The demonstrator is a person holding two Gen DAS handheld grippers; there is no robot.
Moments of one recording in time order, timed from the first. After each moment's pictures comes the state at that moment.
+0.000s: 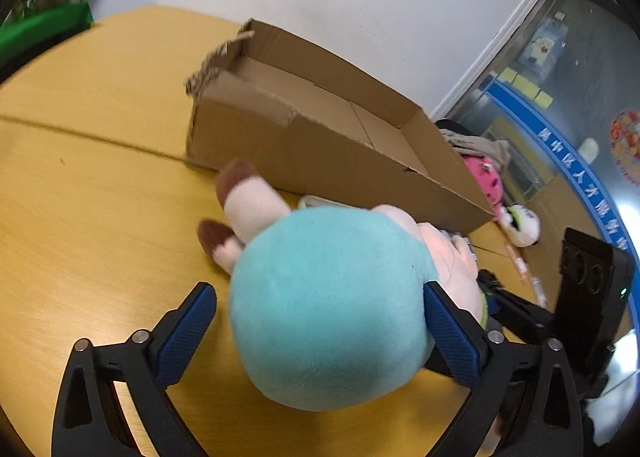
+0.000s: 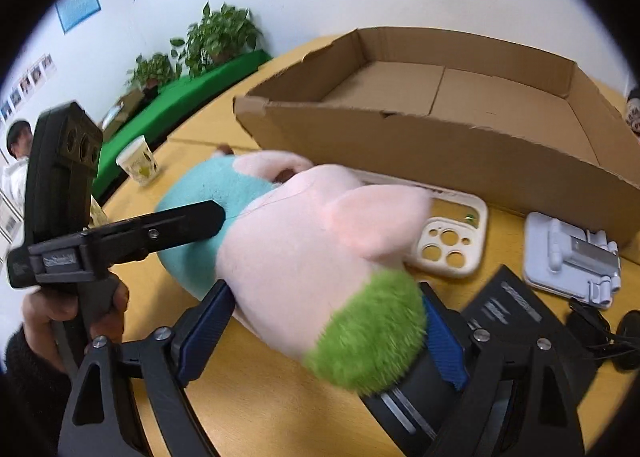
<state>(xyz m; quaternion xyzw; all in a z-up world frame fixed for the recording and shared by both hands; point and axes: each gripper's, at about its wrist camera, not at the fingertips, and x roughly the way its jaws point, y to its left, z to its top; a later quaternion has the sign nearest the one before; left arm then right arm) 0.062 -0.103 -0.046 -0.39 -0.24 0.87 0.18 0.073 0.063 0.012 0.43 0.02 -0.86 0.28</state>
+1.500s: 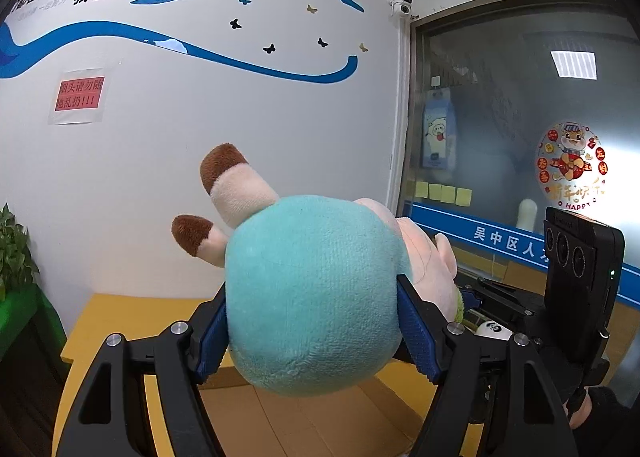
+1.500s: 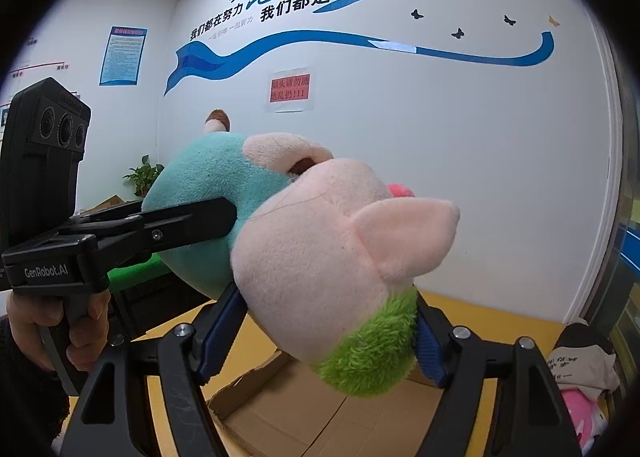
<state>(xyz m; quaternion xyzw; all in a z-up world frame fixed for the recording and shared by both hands) -0.048 -0.059 0.338 -0.09 -0.05 0.97 0.22 -0.028 0.095 0.358 0.13 0.07 -0.96 0.26</state>
